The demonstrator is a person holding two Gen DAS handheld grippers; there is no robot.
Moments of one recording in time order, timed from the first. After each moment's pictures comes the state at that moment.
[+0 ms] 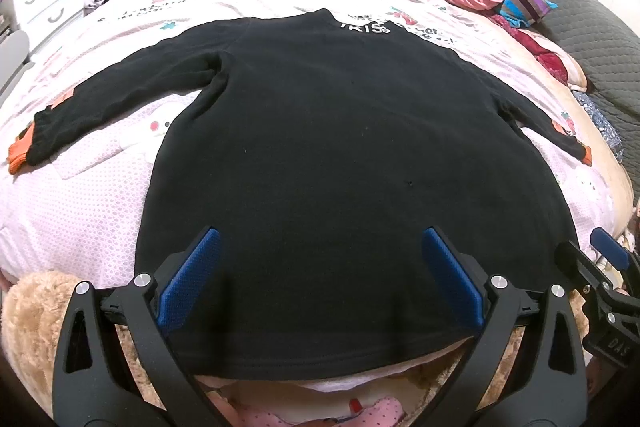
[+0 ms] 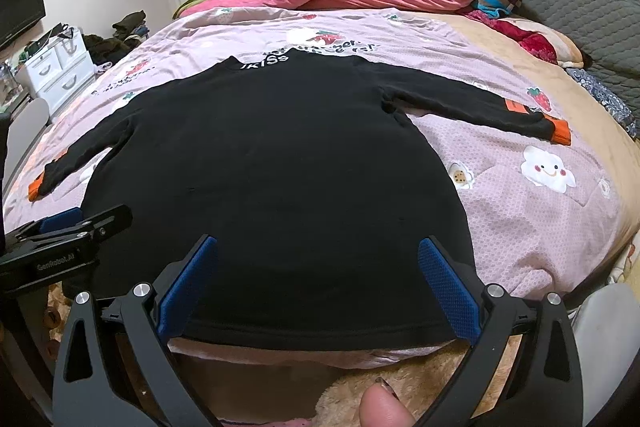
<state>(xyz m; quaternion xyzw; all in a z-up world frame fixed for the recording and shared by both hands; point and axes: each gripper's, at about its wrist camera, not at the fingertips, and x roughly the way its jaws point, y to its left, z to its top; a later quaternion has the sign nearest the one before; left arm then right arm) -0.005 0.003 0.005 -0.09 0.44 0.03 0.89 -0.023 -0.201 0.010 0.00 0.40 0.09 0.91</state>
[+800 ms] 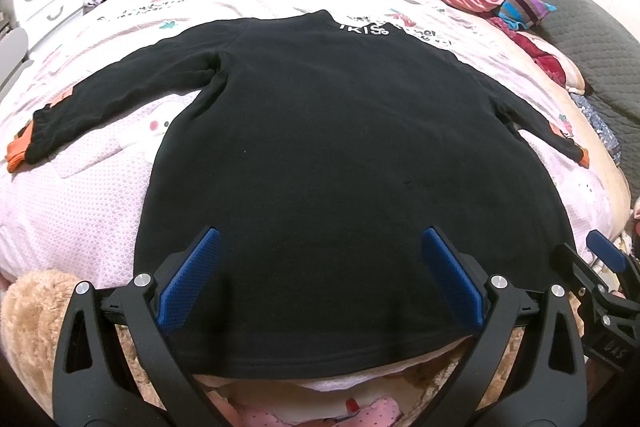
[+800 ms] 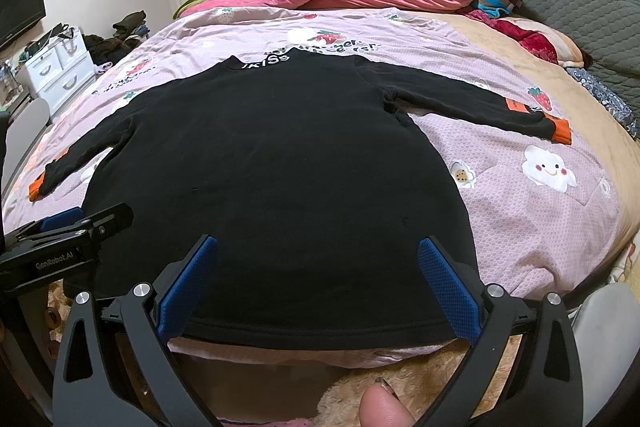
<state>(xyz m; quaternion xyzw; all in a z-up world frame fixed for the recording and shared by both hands) -0.005 0.004 0.004 -0.09 0.44 0.03 0.89 -0.024 -0.198 0.010 0.00 0.40 0.09 0.91</state>
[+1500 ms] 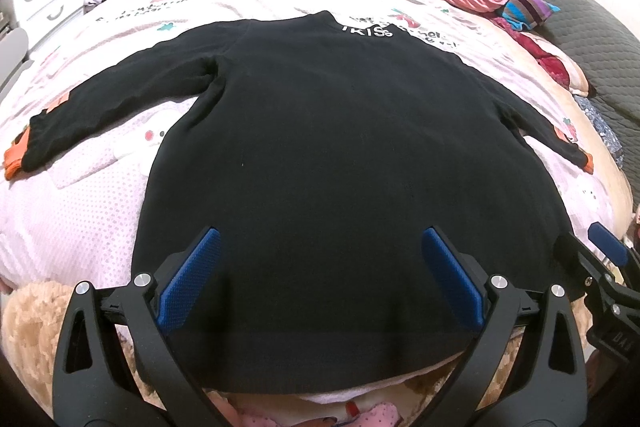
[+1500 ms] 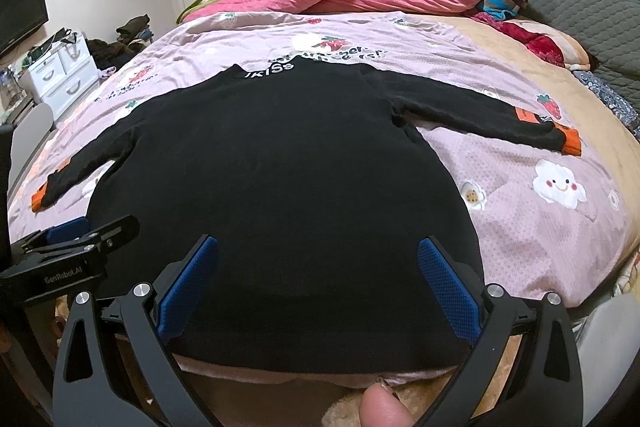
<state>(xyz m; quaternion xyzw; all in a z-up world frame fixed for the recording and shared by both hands) 0.010 0.005 0.005 -0.09 0.44 0.03 0.89 -0.003 -0.196 0.015 0.00 0.39 0.10 0.91</state>
